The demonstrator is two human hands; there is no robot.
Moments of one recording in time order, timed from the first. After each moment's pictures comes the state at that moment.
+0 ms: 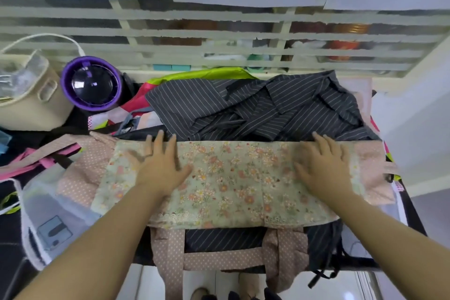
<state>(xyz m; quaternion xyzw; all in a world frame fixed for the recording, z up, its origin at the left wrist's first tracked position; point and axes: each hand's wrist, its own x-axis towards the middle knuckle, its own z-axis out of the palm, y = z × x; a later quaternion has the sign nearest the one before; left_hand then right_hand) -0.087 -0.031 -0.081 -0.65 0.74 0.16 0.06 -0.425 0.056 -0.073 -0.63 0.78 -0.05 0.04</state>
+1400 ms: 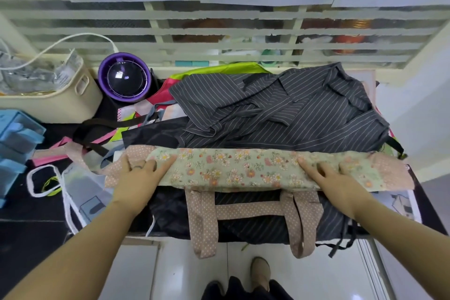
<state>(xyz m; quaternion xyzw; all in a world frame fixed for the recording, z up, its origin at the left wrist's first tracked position) 0.020 0.026 -0.075 -0.52 0.83 -0.08 0.20 -0.404 0.126 -0.081 -0.72 0.65 0.20 0.08</state>
